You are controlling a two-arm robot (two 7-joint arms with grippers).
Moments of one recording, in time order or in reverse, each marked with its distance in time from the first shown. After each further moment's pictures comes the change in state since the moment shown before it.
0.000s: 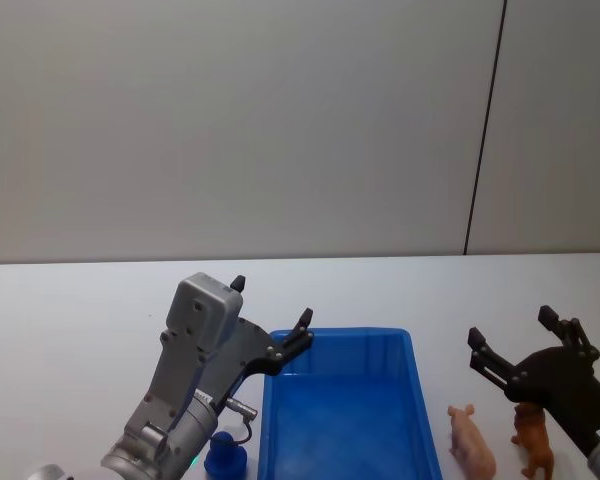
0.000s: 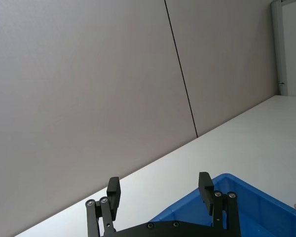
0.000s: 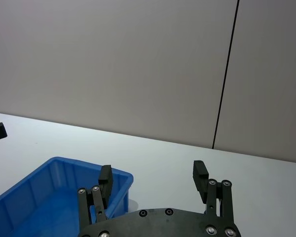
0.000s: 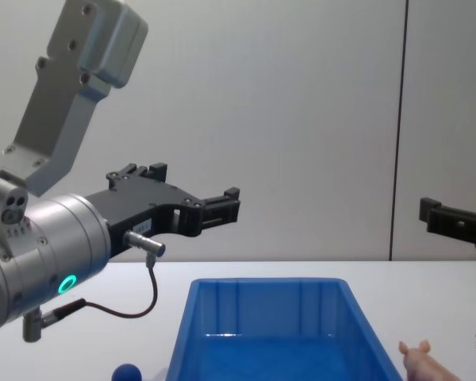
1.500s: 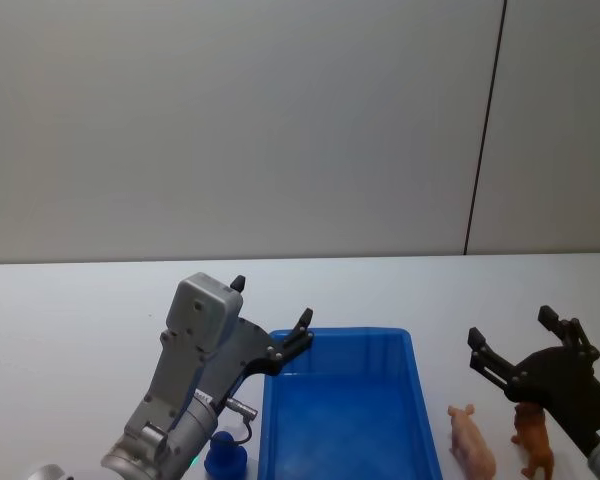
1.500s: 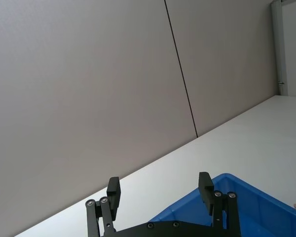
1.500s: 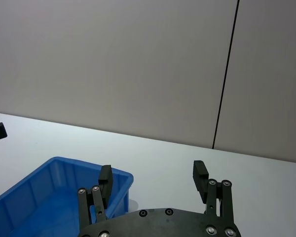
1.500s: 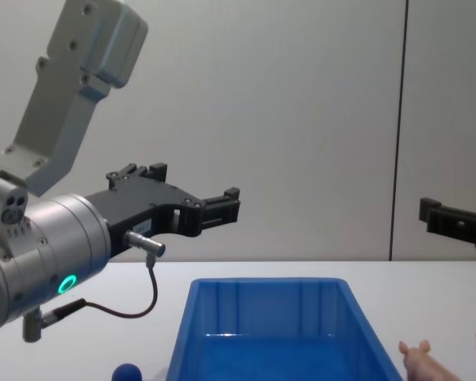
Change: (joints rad) left arm 0.000 0.000 0.000 0.000 0.000 0.000 0.000; right arm 0.000 0.000 0.000 0.000 0.000 0.000 0.001
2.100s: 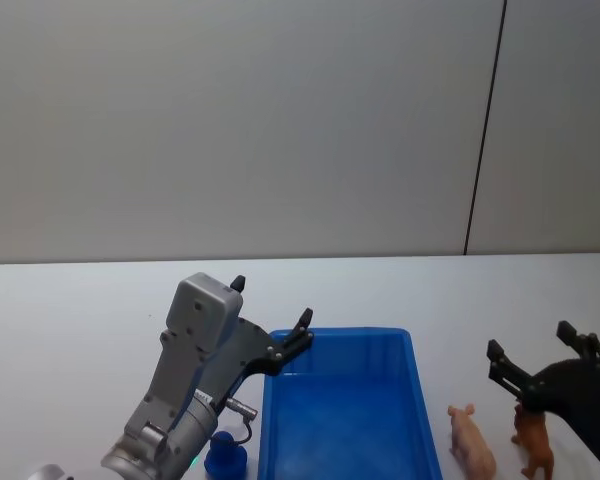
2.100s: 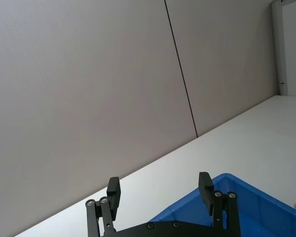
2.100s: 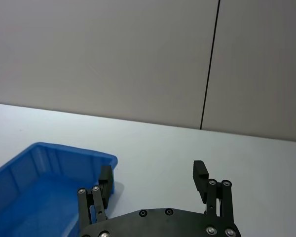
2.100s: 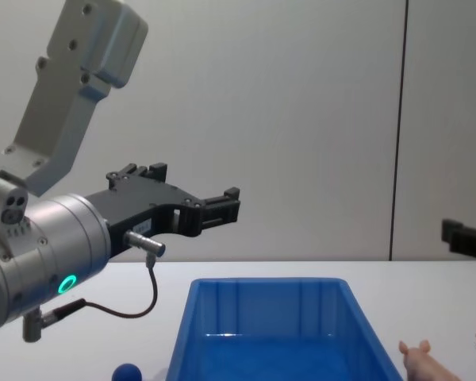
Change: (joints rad) left arm 0.000 0.000 0.000 0.000 0.000 0.000 0.000; right arm -0.010 0.017 0.022 0.005 0.029 0.058 -0.022
